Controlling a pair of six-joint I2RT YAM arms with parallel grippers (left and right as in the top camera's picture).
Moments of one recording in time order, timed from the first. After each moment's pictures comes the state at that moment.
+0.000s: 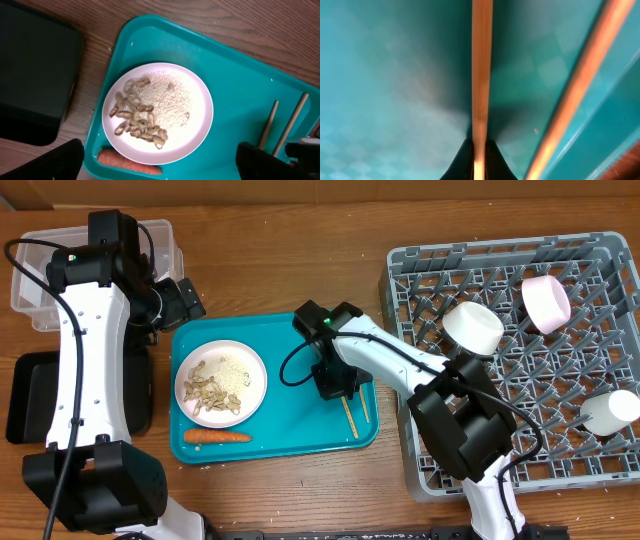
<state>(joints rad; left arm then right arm) 0.14 1.76 1.74 -1.35 0.07 -0.36 0.70 2.18 1.64 -1.13 -0.04 0.38</state>
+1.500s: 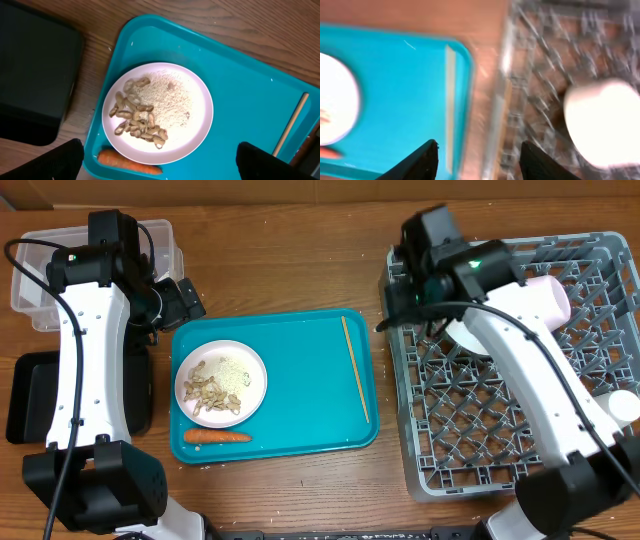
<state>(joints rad) 0.14 1.76 1.74 -1.35 0.07 -0.36 0.39 1.75 1.80 -1.22 -0.02 0.19</state>
